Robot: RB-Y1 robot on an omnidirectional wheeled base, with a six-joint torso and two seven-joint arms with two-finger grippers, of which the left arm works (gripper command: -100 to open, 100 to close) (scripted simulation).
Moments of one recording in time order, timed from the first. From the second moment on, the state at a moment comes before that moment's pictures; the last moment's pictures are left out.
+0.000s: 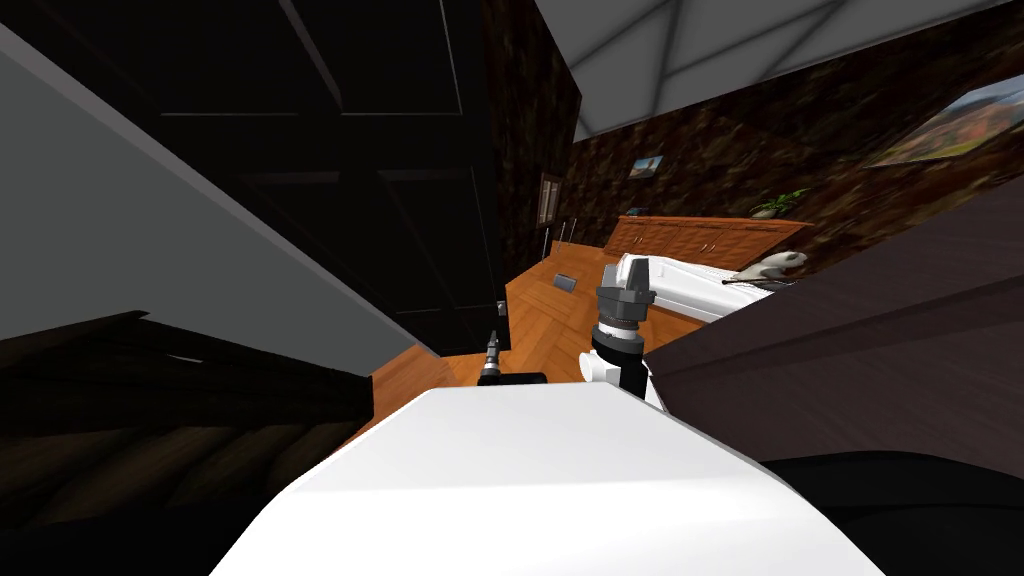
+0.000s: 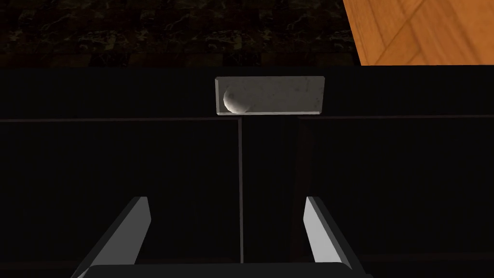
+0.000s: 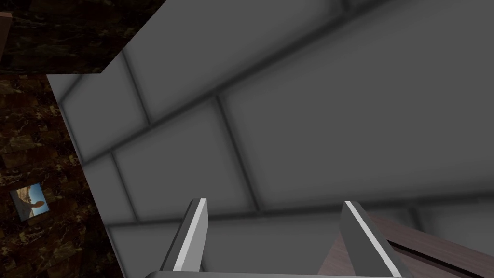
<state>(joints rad) 0.20 -0.02 -0.47 -0.96 0.48 -0.87 -0.45</state>
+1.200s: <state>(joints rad) 0.15 -0.01 -0.43 -0.94 0.47 -0.84 -0.43</state>
